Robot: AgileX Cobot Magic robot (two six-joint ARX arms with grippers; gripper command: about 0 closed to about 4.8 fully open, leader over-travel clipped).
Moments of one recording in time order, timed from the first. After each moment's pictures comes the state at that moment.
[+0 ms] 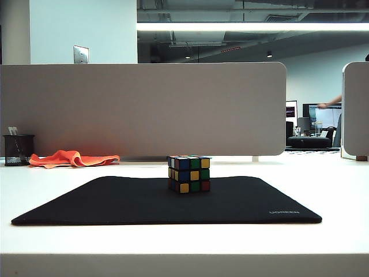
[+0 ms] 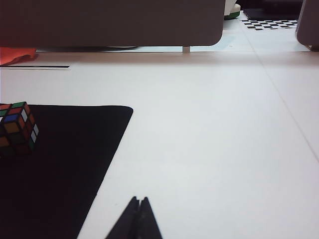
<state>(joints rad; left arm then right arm) -0.20 0.16 0.00 0.09 -0.02 -0.13 0.28 0.00 0.01 -0.10 0.18 0.05</state>
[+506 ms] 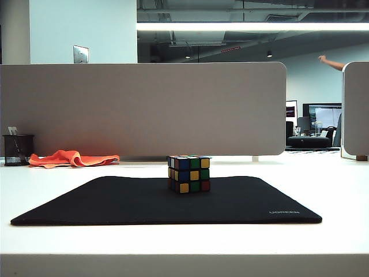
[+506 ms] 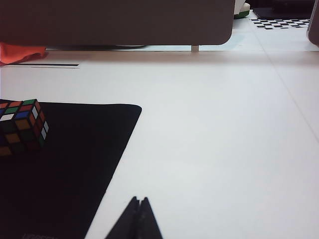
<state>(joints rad) -0.20 0.00 0.00 -0.12 -0.05 -0.12 0.28 0.00 0.01 -0.11 0.16 0.05</state>
